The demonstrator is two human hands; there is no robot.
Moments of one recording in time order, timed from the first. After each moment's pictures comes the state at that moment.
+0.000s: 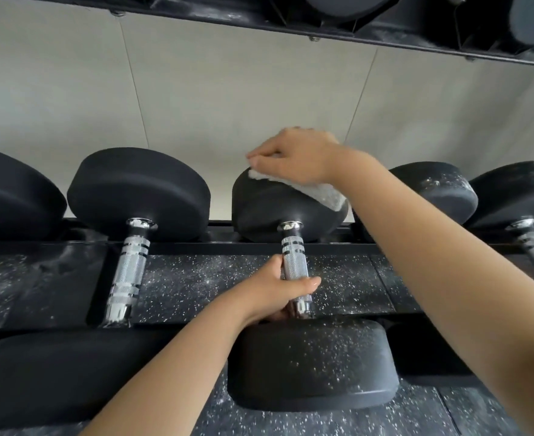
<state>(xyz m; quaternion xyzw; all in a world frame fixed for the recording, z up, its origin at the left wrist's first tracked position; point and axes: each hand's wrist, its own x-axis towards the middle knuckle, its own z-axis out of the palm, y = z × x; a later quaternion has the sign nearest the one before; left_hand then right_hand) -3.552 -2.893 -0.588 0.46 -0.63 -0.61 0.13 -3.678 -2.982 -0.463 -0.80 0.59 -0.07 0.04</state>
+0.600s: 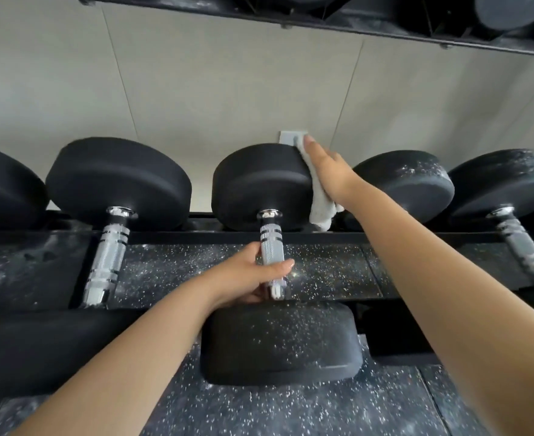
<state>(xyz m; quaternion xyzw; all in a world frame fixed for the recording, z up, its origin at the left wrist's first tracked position) -3.554 -2.897 -0.593 0.47 -0.59 -0.64 0.14 -3.737 -2.947 -0.504 -0.57 0.70 -0.32 0.29</state>
